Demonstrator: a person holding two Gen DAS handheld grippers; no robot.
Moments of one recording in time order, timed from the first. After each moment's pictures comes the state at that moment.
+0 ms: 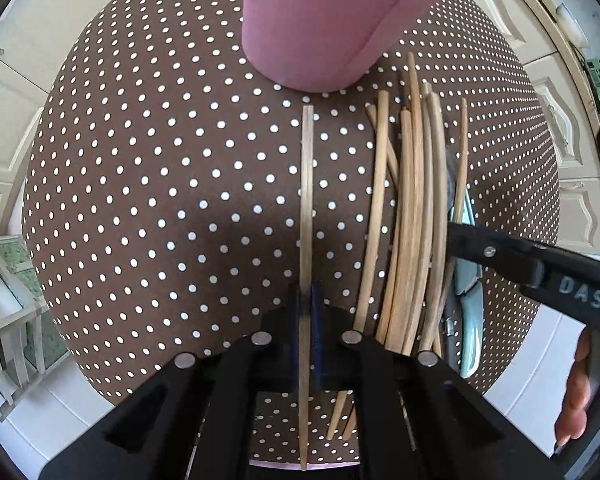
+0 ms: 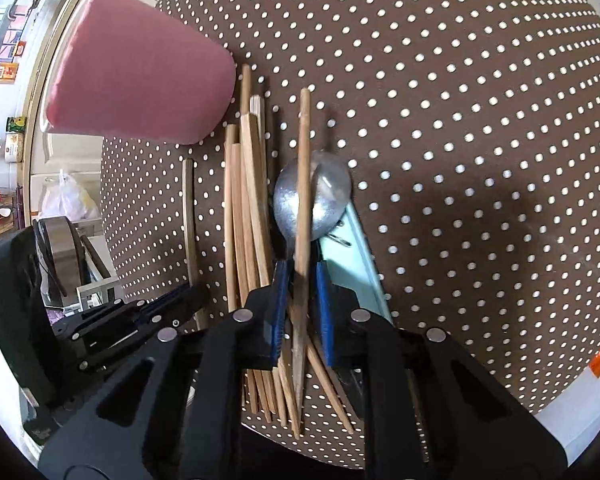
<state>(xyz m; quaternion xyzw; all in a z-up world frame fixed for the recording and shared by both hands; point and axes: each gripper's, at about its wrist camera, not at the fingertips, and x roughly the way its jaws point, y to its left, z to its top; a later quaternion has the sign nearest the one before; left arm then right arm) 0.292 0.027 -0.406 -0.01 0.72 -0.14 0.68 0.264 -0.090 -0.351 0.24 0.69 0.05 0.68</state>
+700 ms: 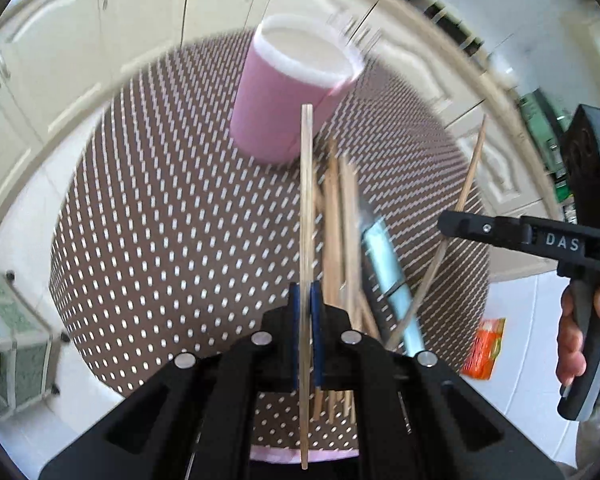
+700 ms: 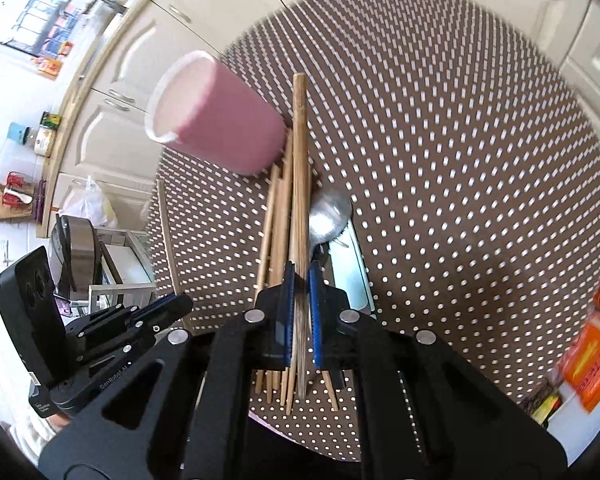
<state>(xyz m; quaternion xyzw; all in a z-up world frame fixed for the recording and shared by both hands) 0.194 0.104 -0.296 -0.07 0.58 -0.22 0.78 0.225 -0.144 -0.255 0.21 0.60 0.09 0.77</state>
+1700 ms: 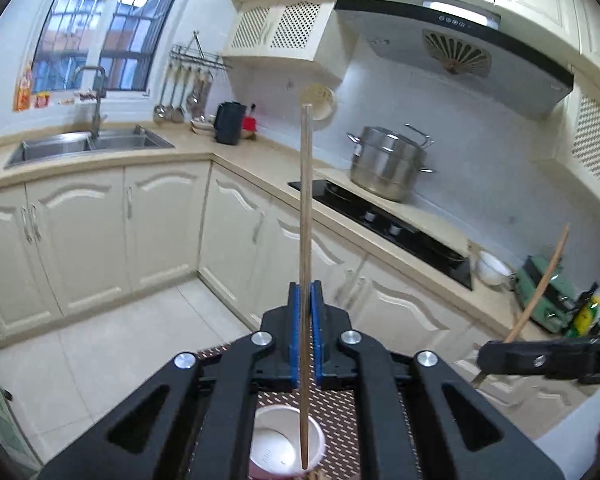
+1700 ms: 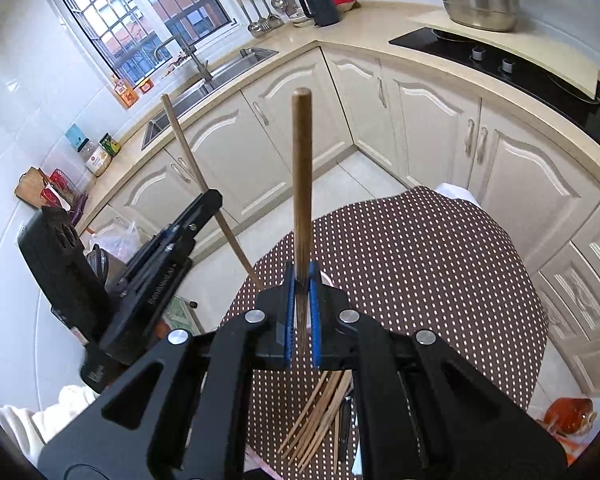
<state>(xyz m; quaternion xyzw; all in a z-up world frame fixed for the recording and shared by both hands) 0.313 0.086 -0.124 -0.10 0.24 -0.14 0.95 0.292 -0.135 -0.090 0.14 0.44 0.15 0.88</state>
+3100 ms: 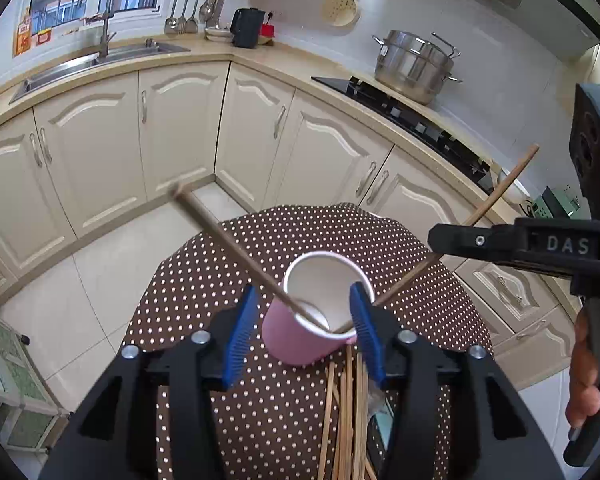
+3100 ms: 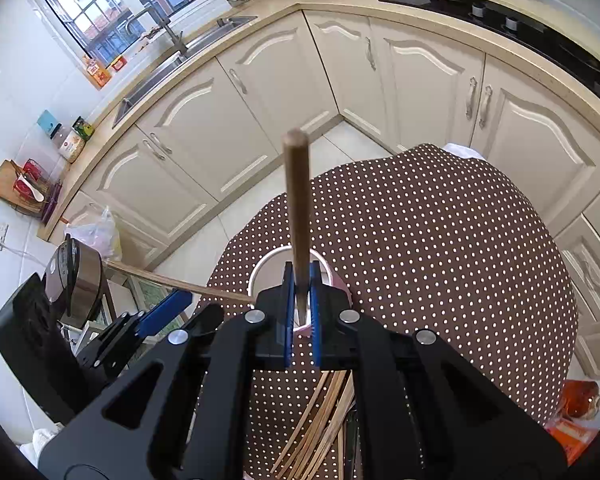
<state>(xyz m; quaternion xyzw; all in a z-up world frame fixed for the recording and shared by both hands) 0.272 0.121 -0.210 -0.09 0.41 -0.14 0.90 0.311 -0.100 -0.176 0.13 0.49 0.11 0.85</state>
